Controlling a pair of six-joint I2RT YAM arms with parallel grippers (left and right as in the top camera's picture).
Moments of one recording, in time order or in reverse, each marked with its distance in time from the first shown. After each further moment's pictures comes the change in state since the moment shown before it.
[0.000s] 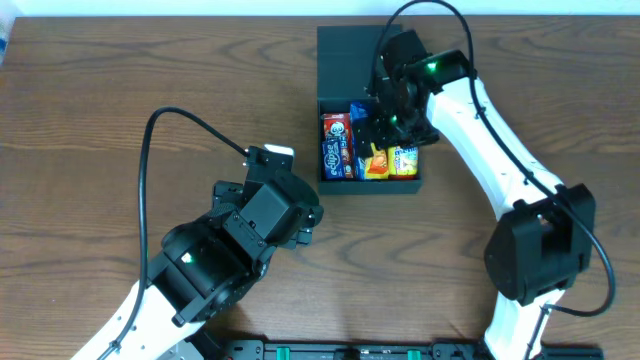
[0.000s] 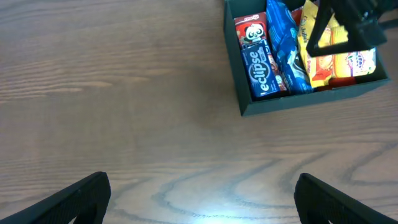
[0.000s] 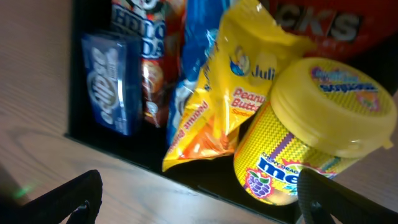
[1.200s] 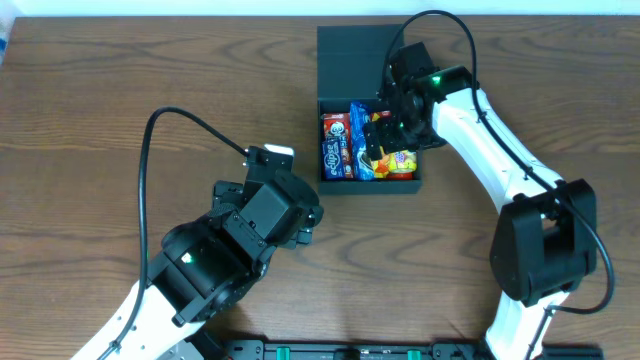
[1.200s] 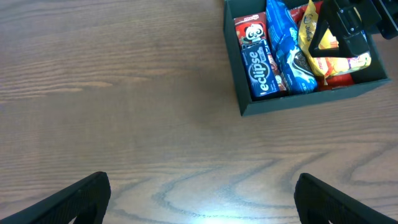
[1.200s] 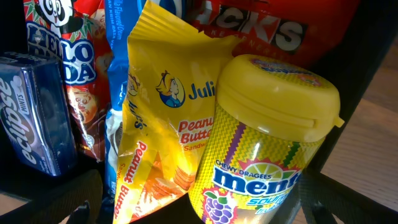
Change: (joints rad) left arm 0.000 0.000 0.000 0.000 0.000 0.000; right arm -0.034 -0.014 -0.148 0.181 0.078 -0.006
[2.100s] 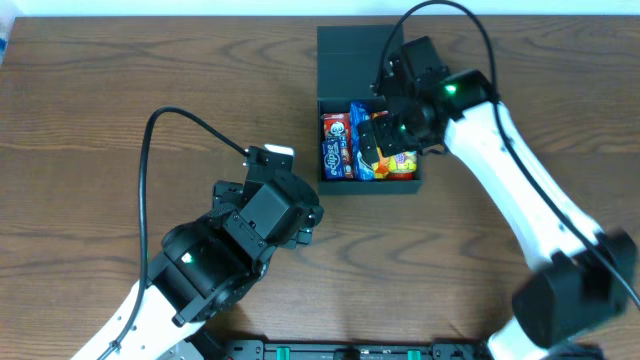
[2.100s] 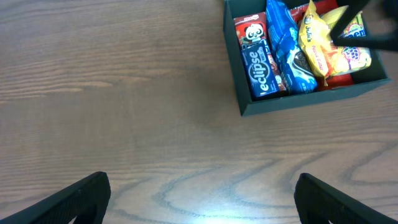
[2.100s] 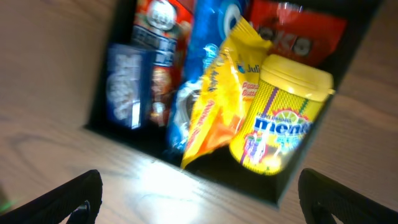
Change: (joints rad) left arm 0.000 0.000 0.000 0.000 0.000 0.000; right arm 0.064 -0.213 0.002 -0.054 -0.009 0.000
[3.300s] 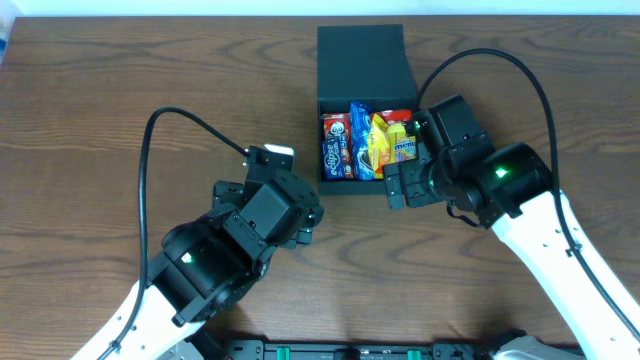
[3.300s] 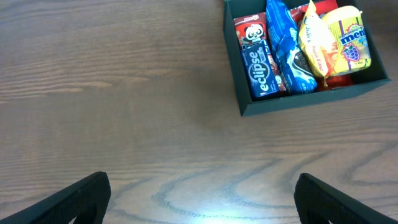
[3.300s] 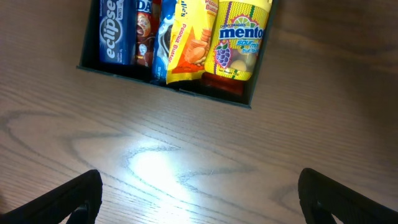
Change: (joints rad) left arm 0.000 0.000 0.000 0.000 0.000 0.000; right arm 0.076 -0.391 -0.296 -0.019 0.167 0.151
